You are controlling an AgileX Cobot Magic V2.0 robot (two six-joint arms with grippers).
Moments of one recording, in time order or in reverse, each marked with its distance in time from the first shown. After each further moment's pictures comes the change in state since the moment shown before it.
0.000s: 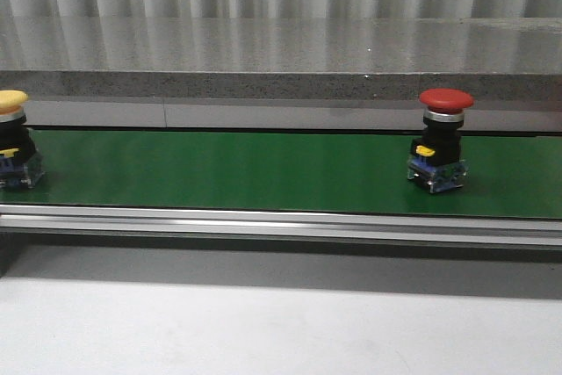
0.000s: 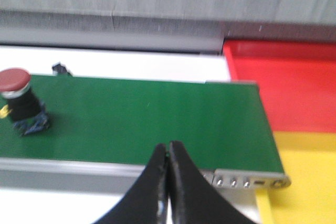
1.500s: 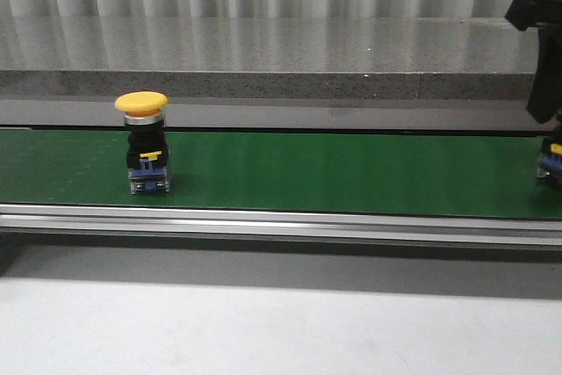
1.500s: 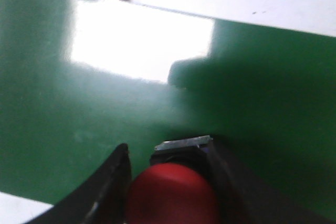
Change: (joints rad) left arm 0.000 -0.075 0.004 0.000 0.013 0.000; right arm 0.075 1.277 -0.734 0.175 0.265 -0.089
